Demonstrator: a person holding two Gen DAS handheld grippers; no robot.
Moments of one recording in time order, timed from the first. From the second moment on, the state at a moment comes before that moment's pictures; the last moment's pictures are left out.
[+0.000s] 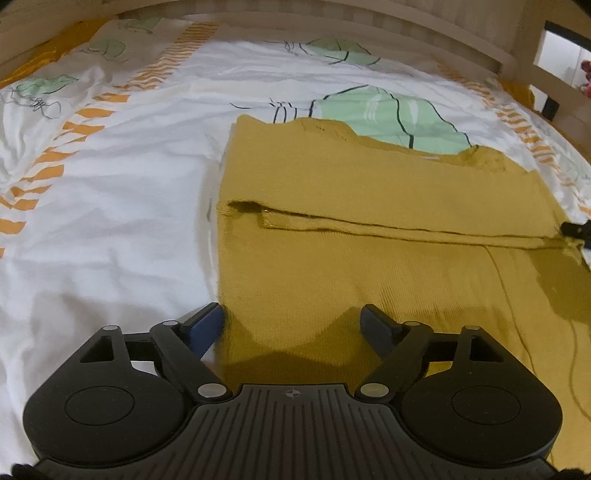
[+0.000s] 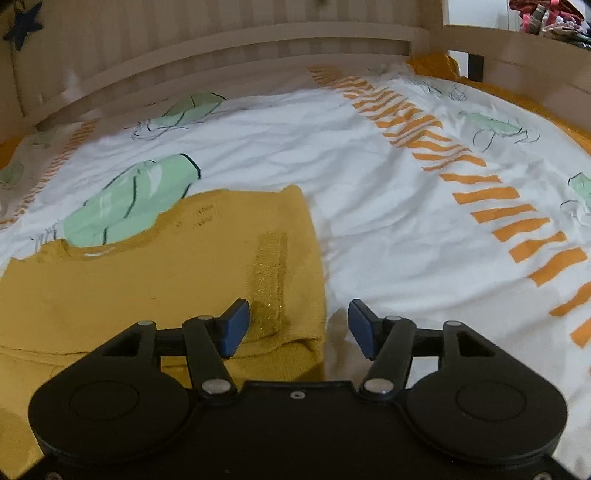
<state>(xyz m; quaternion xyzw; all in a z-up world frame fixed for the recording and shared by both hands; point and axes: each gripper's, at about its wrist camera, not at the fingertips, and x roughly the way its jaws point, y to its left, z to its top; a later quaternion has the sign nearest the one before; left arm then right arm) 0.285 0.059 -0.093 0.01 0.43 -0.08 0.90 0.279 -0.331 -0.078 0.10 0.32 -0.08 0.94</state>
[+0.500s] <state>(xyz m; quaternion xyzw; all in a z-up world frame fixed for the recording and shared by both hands) 0.216 0.080 -0.034 -0.08 0.36 -0.09 0.92 0.131 -0.300 -0.019 0.10 0.29 0.02 0.95</state>
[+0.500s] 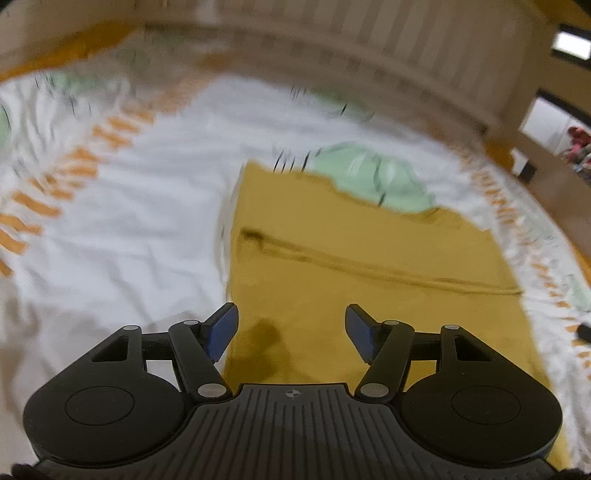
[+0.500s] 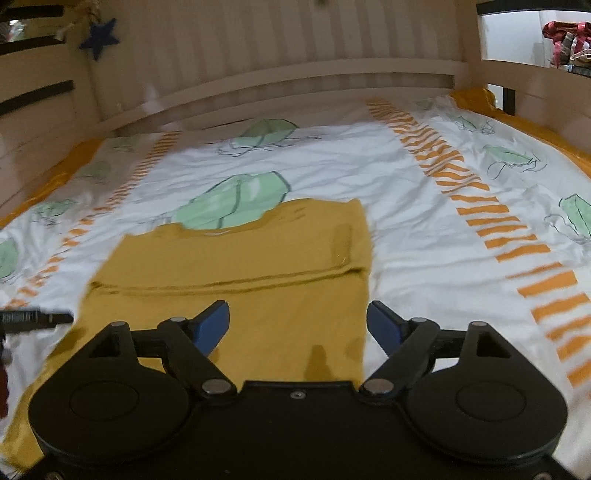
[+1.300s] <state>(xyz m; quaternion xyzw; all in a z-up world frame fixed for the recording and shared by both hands) 0.057 0.094 -0.006 -0.02 0.37 -0.06 0.93 0.007 -0.297 -0.030 0.13 0.30 0.03 0.94</state>
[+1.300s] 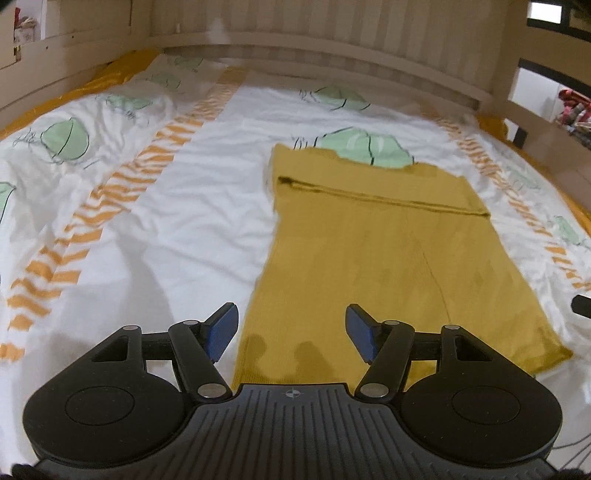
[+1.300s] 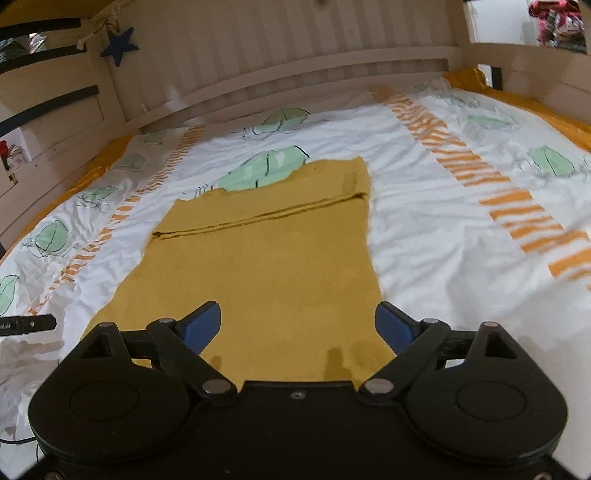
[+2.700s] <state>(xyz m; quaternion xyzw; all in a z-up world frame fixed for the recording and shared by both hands) 0.078 0.099 -0.076 -0.05 0.46 -0.05 0.88 0.026 -0.320 -0.085 0.22 0.41 0.05 0.89</state>
